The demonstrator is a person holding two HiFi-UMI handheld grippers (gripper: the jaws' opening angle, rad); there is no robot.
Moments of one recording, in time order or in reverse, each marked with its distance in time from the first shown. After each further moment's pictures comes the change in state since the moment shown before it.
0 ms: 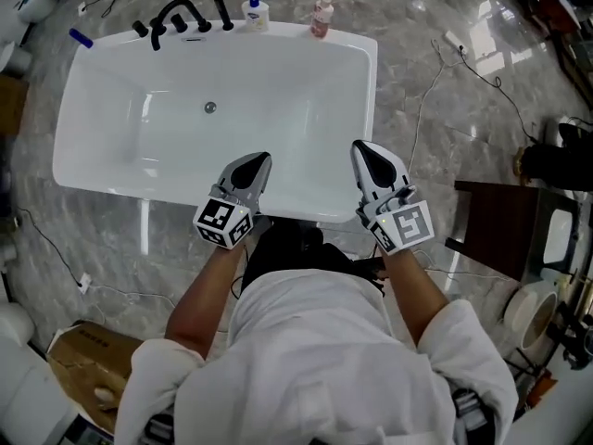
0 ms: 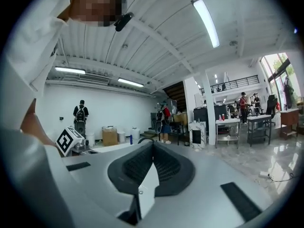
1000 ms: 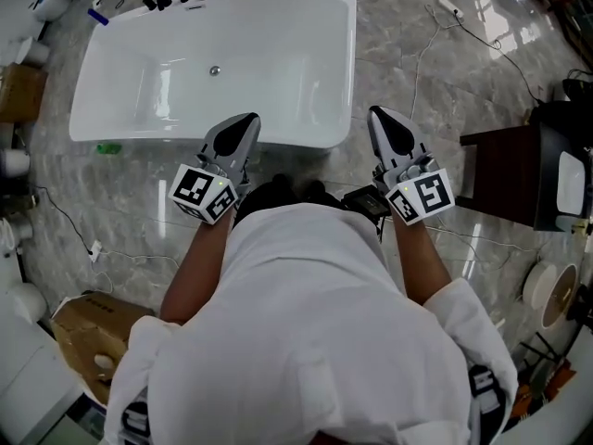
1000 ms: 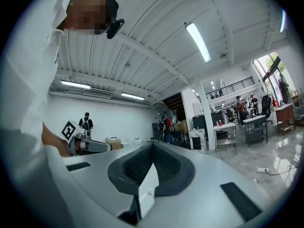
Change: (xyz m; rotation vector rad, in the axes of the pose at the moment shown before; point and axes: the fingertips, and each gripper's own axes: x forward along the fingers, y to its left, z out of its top) left arm -0.118 -0.207 0.038 0.131 -0.087 -0.040; right arm -0.238 0.046 0.031 0.042 -0.134 0.006
